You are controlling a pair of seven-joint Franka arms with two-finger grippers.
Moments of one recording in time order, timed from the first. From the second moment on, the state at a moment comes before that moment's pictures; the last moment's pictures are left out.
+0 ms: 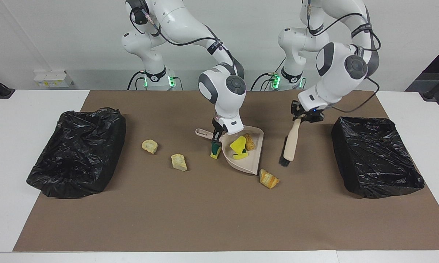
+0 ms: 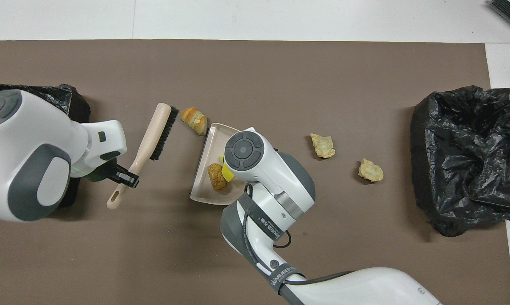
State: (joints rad) left arm -0.21 0.08 -0.02 -1.92 -0.13 1.80 0.33; right arm 0.60 0.43 0.04 -1.68 -0.15 1.93 -0.57
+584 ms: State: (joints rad) left arm -0.20 0.36 -0.02 -1.68 -0.04 1.82 0.37; right arm 0.60 0.43 0.04 -1.66 -0.33 1.78 -0.66
